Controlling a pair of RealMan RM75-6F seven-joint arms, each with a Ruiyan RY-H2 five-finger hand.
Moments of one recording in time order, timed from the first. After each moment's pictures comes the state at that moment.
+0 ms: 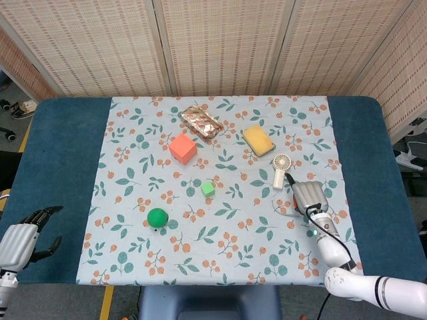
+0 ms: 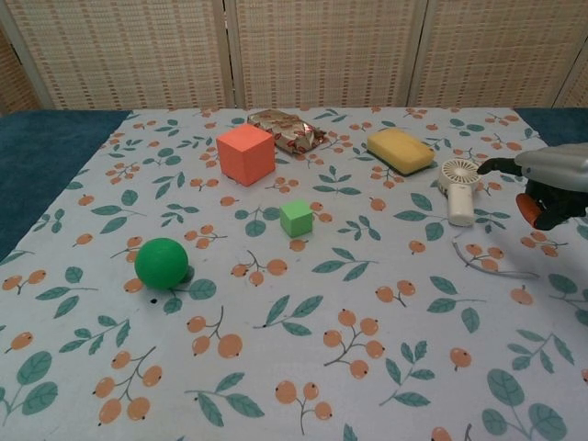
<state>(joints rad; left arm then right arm) -0.15 -1.07 0.00 -1.61 1.53 1.39 -0.14 0.67 -1.38 0.12 -1.64 -0.66 1.02 -0.75</state>
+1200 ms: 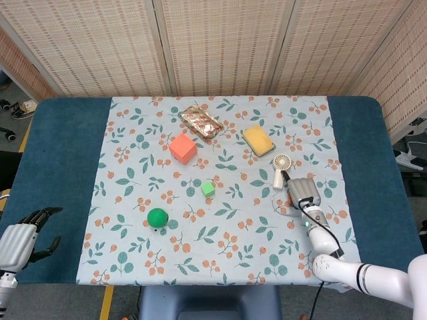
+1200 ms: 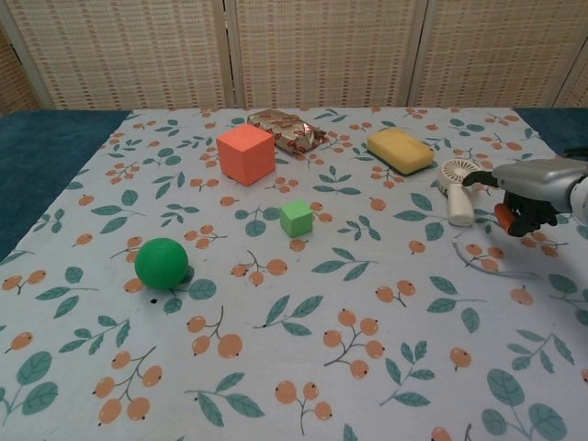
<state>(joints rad) -0.15 -1.06 0.00 -1.61 1.53 1.40 -0.13 0.75 -1.49 0.10 -1.45 -0.58 0.94 -0.70</state>
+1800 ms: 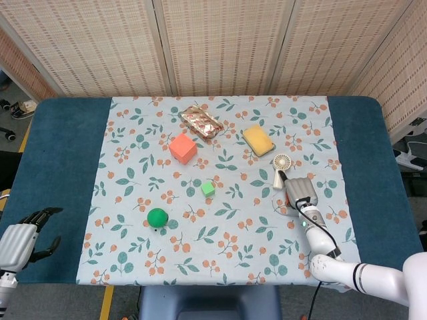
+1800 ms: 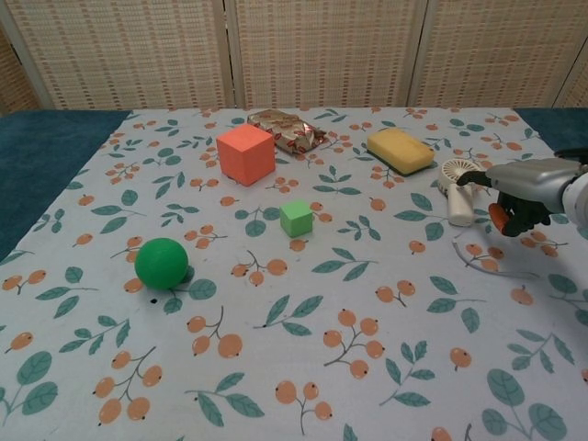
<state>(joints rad) -0.15 -1.06 0.00 -1.61 1.53 1.40 -0.14 0.77 -1.50 0.09 -1.44 -0.58 0.96 -0.70</state>
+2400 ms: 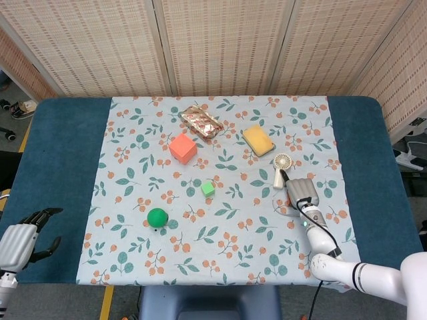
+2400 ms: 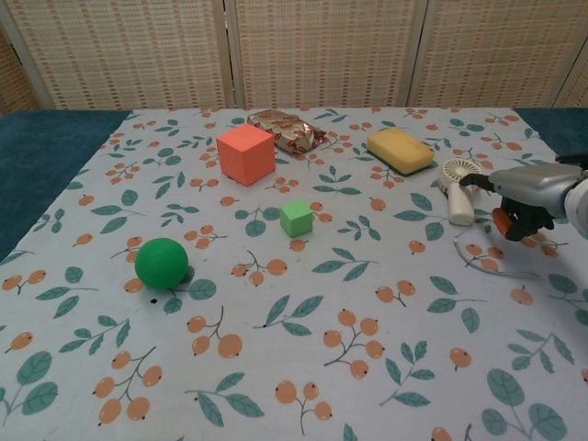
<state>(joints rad) -0.15 -1.06 0.00 -1.61 1.53 1.39 -0.14 0.77 -1.52 0.08 -1.40 -0.57 0.94 -0.69</state>
